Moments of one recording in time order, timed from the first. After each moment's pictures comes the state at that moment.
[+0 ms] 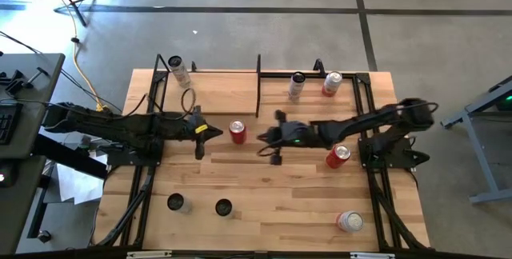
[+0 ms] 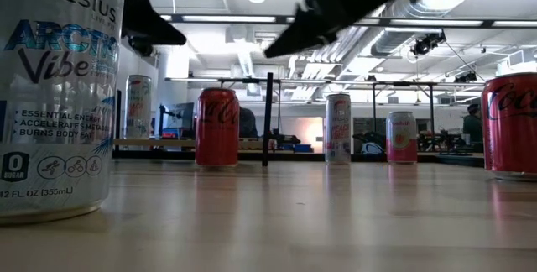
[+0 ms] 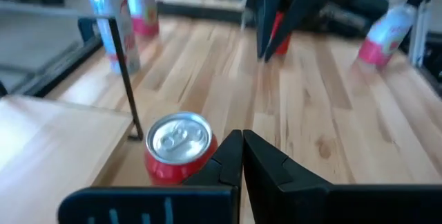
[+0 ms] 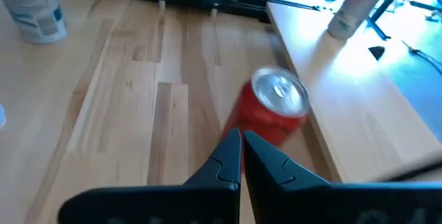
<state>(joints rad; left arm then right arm) -0.04 0.83 0.47 -0.02 -0.19 -0.13 0.09 1.57 0.94 0.15 0.26 -0.11</state>
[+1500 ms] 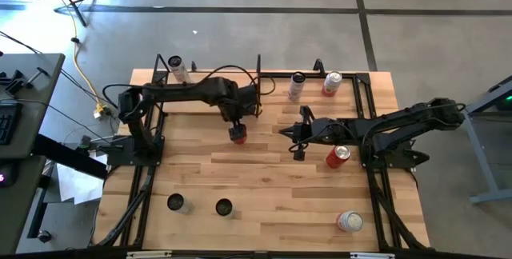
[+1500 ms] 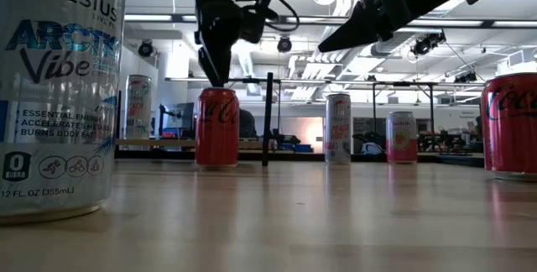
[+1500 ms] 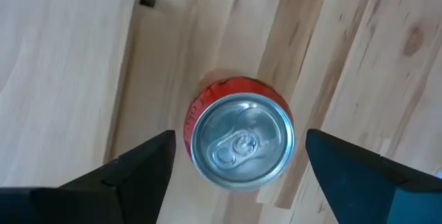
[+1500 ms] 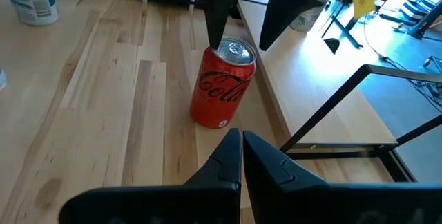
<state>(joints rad) 0.23 1.81 1.57 -1.15 0.04 -0.06 0.09 1.25 0.68 0.13 0.32 -0.15</state>
